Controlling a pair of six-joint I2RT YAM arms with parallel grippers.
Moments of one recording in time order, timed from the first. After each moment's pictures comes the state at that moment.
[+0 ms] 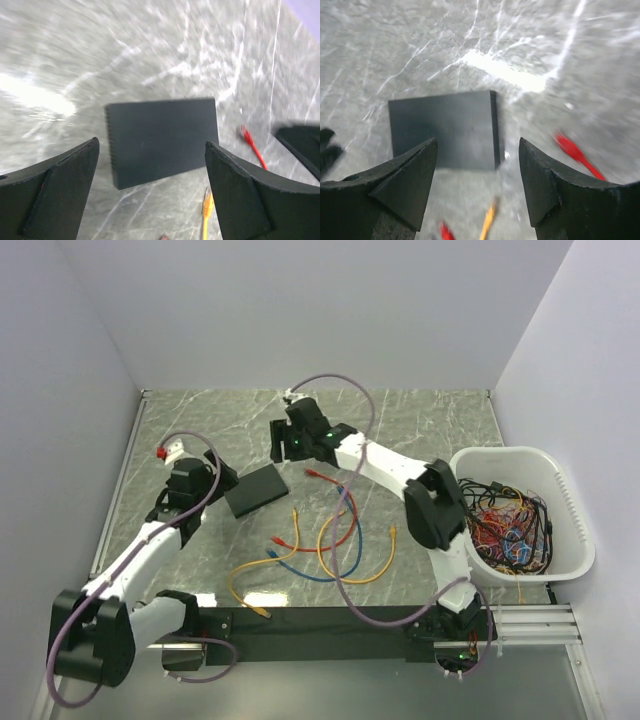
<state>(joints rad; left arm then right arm) -0.20 1.08 0.58 -0.04 -0.17 -0.73 0.74 2.11 1.76 -0.34 0.00 0.45</state>
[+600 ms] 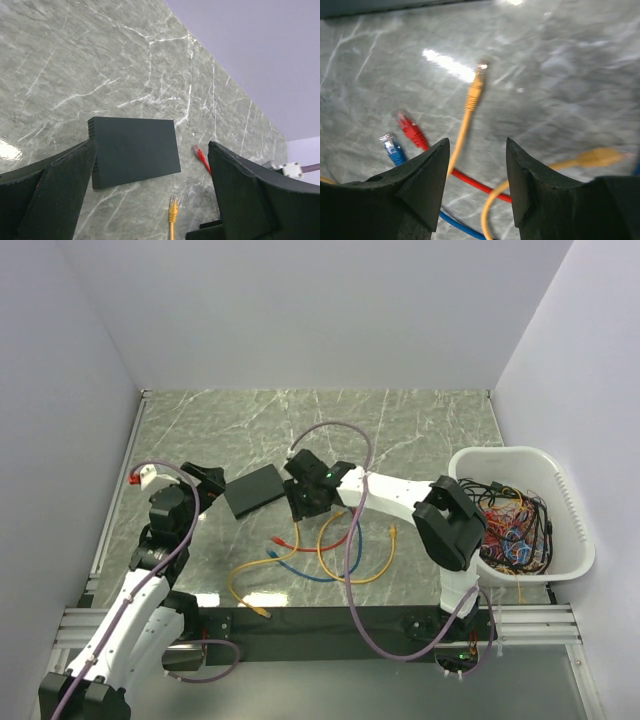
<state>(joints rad) -0.19 0.66 0.40 0.00 -0.25 -0.83 0.87 1.89 1.37 -0.53 0.04 0.49</state>
